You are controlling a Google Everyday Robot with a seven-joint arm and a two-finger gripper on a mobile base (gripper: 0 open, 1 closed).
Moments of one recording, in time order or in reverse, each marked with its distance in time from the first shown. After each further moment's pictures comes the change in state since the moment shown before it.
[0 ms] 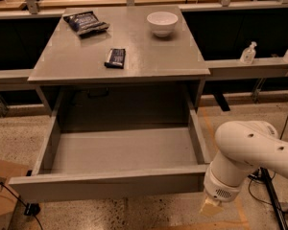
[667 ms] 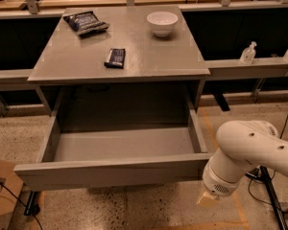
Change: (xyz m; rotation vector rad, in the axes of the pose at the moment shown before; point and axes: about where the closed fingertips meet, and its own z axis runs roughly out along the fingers) arm -0.012 -0.025 0.003 0.068 -0.053 -0.013
